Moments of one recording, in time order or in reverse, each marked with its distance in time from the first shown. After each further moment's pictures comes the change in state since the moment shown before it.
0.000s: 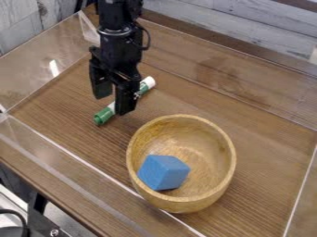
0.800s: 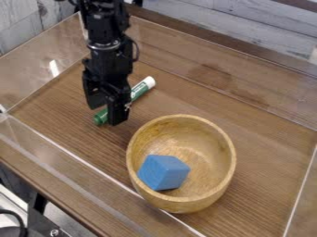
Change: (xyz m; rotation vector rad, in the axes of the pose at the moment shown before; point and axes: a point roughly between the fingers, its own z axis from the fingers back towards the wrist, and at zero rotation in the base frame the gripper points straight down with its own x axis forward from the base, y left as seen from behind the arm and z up) arm -0.007 0.009 -0.019 -0.009 -0.043 -0.014
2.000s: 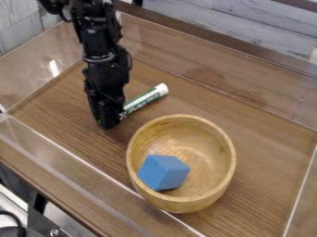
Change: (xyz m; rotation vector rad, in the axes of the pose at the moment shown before) arm 0.004 0.006 -0.018 -0.021 -0.056 -0.070
